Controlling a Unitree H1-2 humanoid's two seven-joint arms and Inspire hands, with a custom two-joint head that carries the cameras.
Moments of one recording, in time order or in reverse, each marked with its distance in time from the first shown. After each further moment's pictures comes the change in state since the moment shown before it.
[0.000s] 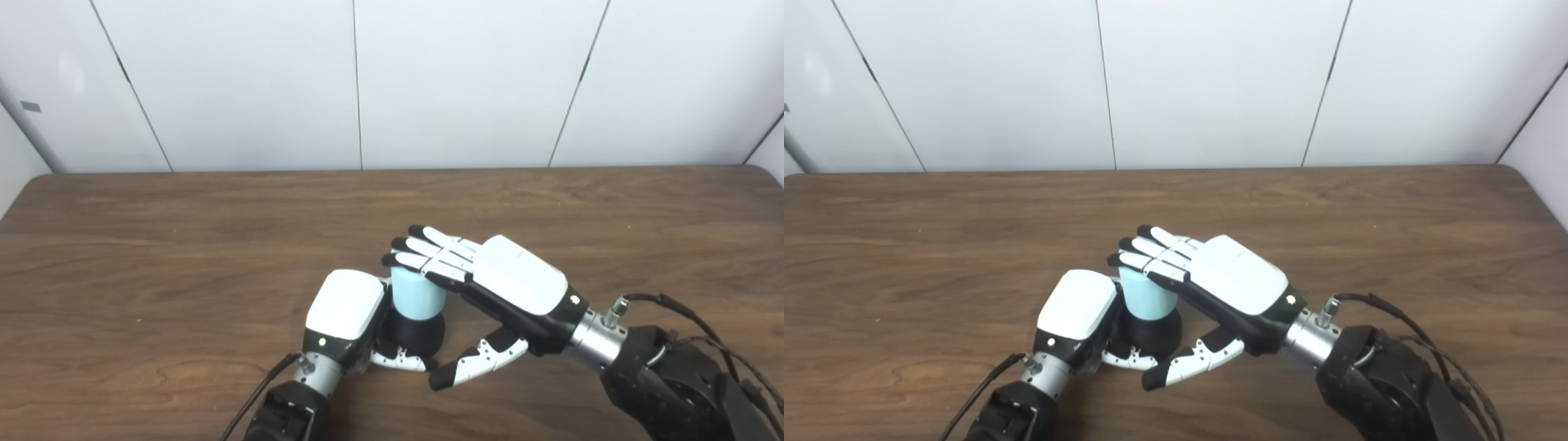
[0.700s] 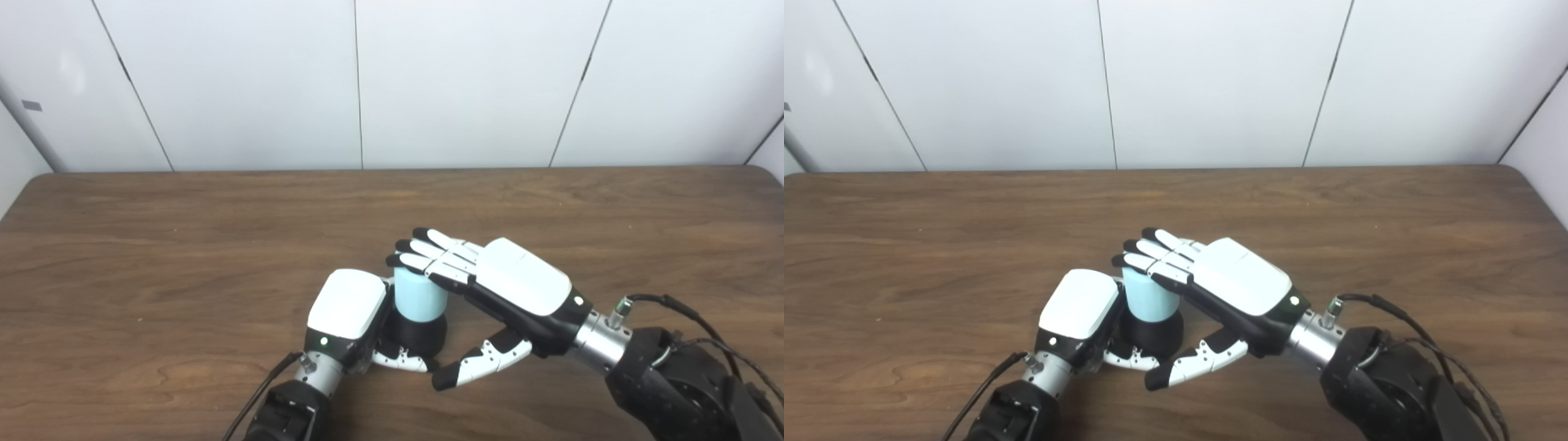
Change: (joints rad) left arm -0.002 -0.001 0.000 -0.007 0.002 0.002 -0.020; right arm -0.008 0.011 -0.049 -0.048 0.023 0.054 0.054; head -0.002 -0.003
